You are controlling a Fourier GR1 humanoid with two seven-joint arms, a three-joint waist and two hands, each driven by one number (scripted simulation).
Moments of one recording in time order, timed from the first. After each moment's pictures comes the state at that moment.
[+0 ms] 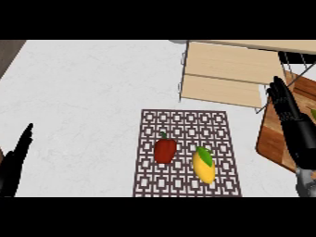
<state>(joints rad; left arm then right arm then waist) 0.08 0.51 -0.15 -1.30 0.06 0.31 -0.01 -0.08 -0.41 0.14 -1.62 -0.13 -0.15 -0.14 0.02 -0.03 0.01</state>
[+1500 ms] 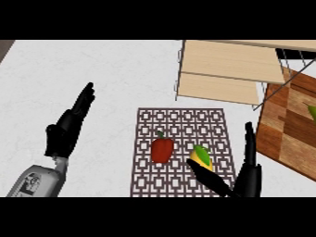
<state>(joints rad) -0.19 0.29 -0.26 -1.44 0.09 0.20 0.01 0.15 -0.08 0.49 -1.69 0.54 -0.92 0.28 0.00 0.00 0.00</state>
